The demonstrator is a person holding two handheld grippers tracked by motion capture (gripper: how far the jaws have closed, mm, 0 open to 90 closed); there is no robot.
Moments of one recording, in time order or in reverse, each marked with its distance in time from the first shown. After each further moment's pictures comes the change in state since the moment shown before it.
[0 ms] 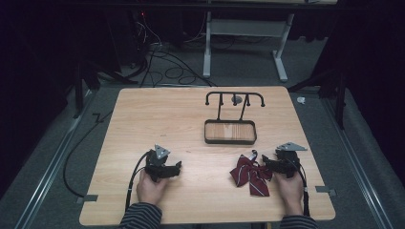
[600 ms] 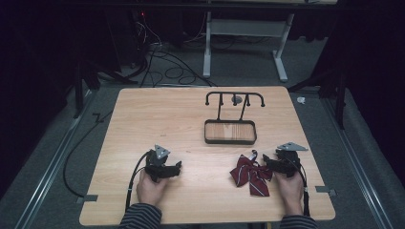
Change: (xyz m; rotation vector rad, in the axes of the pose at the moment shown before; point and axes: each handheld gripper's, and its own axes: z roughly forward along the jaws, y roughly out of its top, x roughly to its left) left arm 0.000 0.000 0.000 0.000 0.001 -0.001; right arm 0.000 0.000 0.000 -0.003 -0.011 0.020
